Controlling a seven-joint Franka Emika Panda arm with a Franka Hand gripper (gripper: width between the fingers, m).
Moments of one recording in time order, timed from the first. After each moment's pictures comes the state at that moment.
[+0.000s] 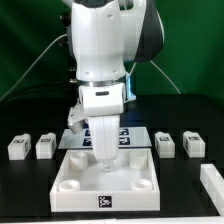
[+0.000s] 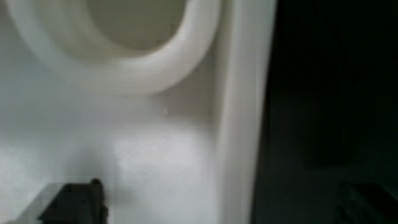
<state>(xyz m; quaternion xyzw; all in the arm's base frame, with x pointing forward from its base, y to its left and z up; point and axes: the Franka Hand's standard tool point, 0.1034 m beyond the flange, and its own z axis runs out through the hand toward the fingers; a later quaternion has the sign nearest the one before) 0.432 -0.011 0.006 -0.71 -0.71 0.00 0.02</state>
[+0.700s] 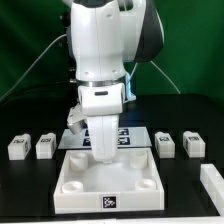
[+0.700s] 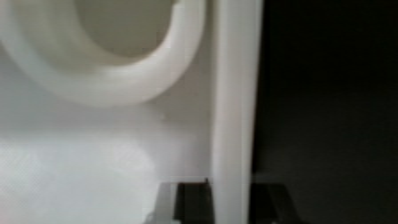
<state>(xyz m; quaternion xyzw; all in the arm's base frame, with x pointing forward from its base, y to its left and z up) 0.433 -0.013 0.007 -0.71 -0.70 0.00 0.02</state>
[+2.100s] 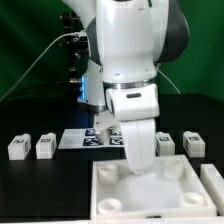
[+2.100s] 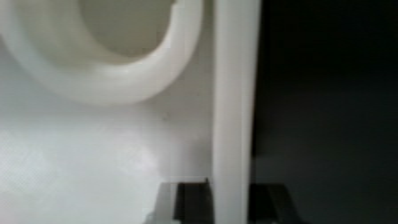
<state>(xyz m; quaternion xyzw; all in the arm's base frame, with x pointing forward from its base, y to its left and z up) 0.497 0.045 0.012 -0.71 -0.71 -0.03 0.02</state>
